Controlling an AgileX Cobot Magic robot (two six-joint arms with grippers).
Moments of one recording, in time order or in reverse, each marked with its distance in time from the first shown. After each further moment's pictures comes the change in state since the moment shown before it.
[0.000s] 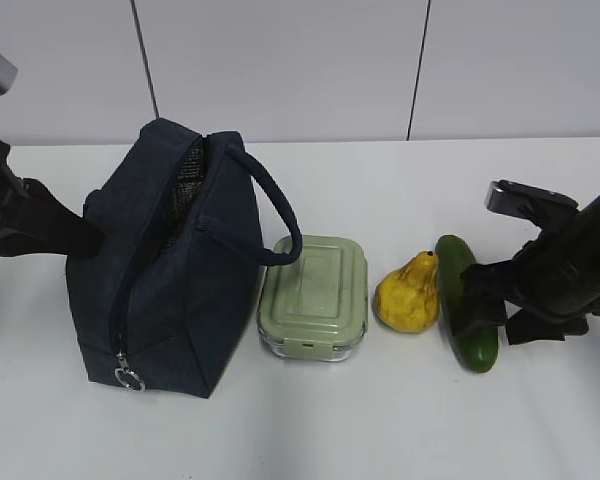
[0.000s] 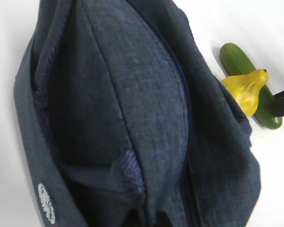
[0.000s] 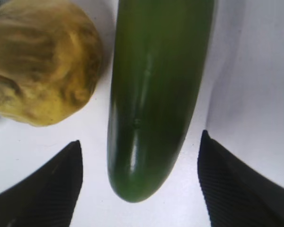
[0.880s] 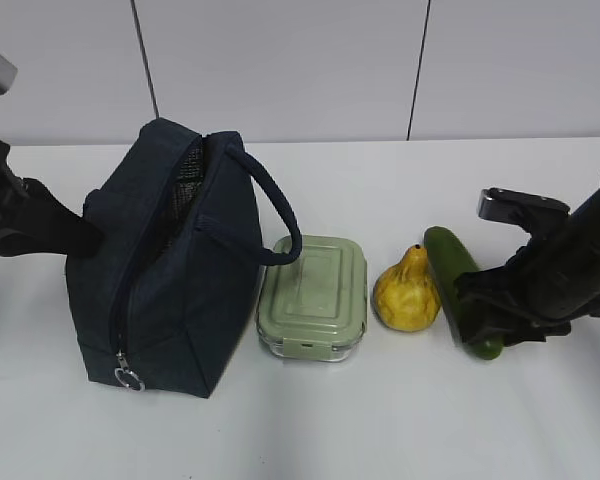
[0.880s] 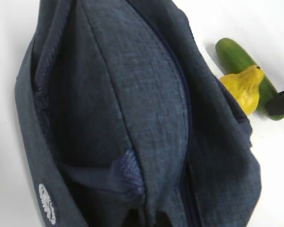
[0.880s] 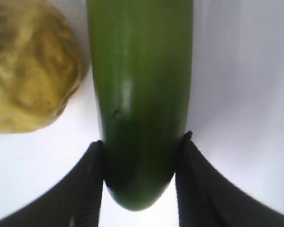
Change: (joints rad) left arm 0.000 0.000 0.000 0.000 -0.002 0.002; right arm 0.033 0.014 -0.002 -0.127 -0.053 0.127
